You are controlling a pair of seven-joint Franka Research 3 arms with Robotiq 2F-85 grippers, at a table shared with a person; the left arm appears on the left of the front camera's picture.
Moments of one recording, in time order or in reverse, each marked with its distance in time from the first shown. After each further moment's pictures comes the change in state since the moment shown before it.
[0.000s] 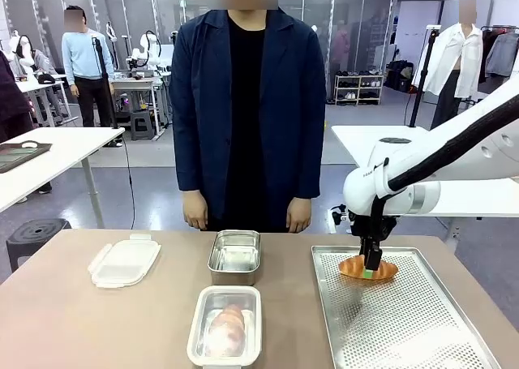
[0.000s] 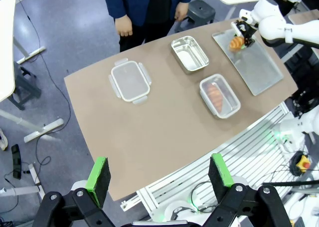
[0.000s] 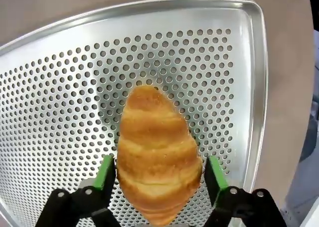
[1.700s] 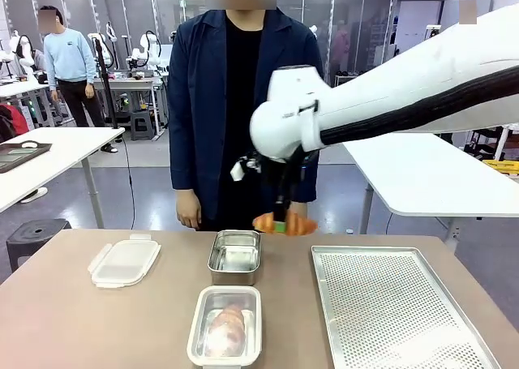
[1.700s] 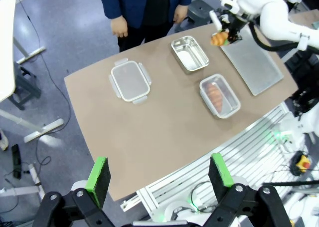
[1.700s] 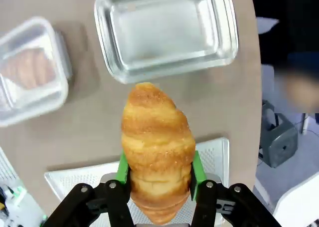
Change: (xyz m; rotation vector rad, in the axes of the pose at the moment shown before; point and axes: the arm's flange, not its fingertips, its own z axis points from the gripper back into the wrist) left arm 0.000 0.000 0.000 0.000 0.000 0.000; right arm 0.235 0.073 0.140 -0.045 0.017 -0.071
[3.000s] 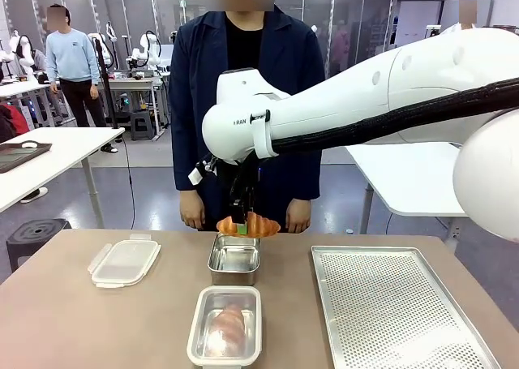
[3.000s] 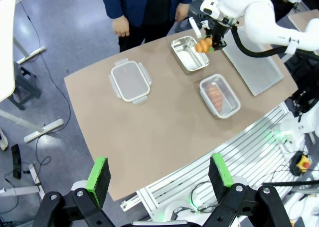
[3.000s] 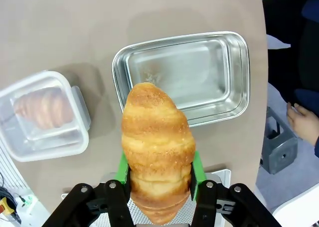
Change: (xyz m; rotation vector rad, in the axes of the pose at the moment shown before) left arm 0.000 0.000 0.000 0.000 0.000 0.000; right arm 0.079 0.018 -0.007 0.018 0.036 0.017
